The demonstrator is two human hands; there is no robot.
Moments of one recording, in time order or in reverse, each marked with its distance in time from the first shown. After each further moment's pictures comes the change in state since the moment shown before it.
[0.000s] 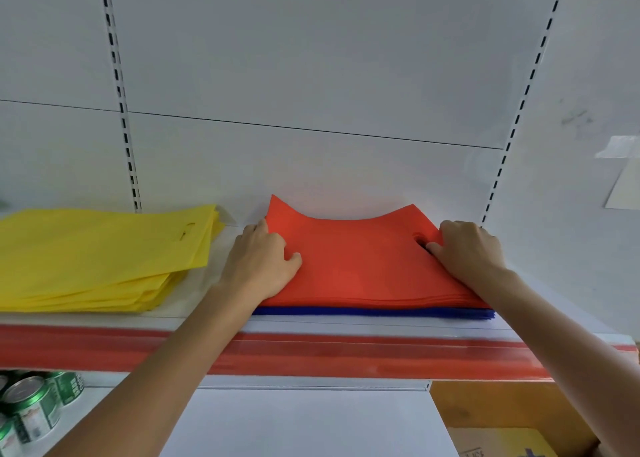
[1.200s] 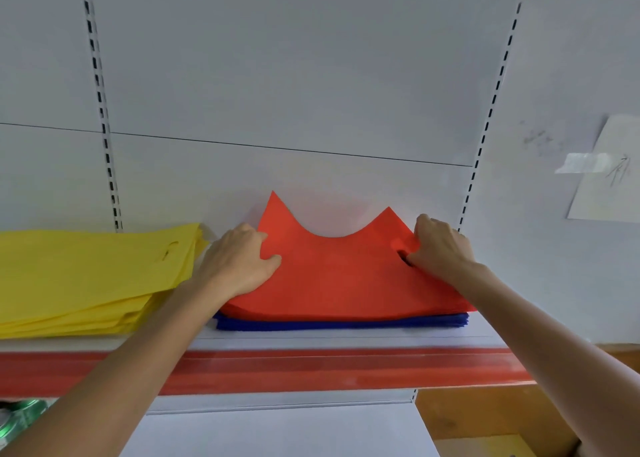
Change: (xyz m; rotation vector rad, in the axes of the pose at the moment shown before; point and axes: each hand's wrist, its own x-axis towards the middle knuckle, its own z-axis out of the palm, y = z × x) left_hand 0.006 0.000 -0.028 -0.067 -0.003 0.034; right_hand 0.006 -0.004 -0.023 0.146 -0.061 0.037
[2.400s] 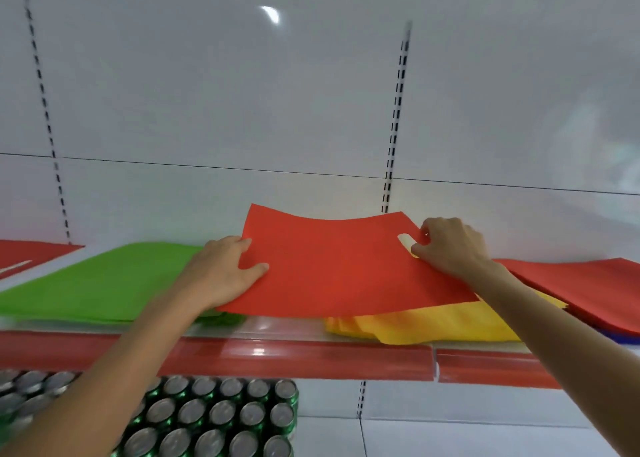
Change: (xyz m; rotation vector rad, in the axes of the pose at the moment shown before) left_hand -0.085 -0.460 -0.202 -0.035 0.007 -0.029; right_hand -0.087 -0.467 -0.023 0.026 0.085 -0.050
